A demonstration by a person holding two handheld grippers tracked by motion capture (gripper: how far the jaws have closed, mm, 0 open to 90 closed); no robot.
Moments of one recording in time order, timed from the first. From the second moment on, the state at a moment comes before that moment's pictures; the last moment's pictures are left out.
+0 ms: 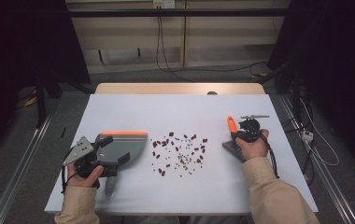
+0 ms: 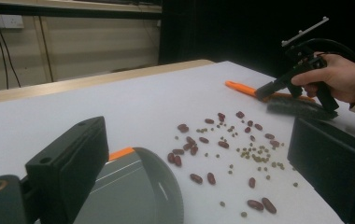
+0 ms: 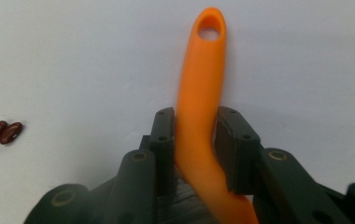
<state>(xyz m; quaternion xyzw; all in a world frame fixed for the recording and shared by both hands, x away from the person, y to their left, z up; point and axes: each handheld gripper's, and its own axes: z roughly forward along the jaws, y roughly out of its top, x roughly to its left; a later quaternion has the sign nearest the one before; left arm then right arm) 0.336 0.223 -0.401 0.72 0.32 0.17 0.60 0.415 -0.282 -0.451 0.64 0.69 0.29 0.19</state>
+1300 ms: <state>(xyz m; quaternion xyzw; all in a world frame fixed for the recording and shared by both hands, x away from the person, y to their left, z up) 0.338 0.215 -0.402 0.73 0.31 0.17 0.59 0.426 -0.290 -0.453 0.61 0.72 0.30 0.13</state>
